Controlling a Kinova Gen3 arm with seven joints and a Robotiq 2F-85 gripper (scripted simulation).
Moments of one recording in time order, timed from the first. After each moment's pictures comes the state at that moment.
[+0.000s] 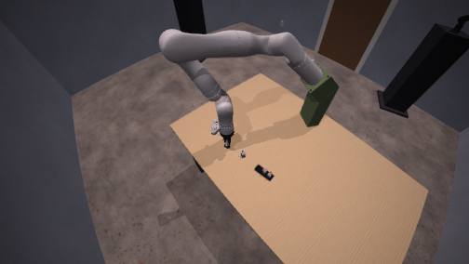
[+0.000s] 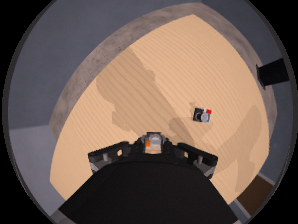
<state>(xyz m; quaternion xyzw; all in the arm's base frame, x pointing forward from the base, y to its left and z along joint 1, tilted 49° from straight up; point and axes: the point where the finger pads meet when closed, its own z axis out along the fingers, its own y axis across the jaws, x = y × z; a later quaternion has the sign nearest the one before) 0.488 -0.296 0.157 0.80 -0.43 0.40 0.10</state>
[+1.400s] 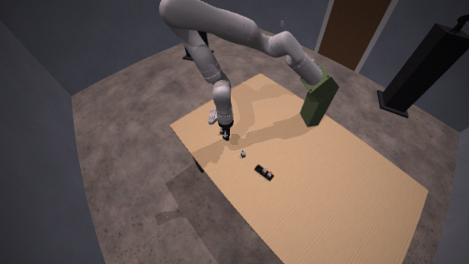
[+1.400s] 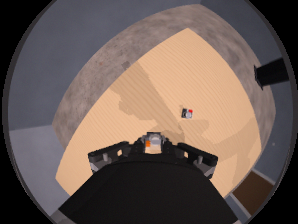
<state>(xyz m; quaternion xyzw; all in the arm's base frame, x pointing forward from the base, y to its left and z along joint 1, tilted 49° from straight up) 0.443 -0.255 0.210 0.80 -0.43 0.40 0.10</state>
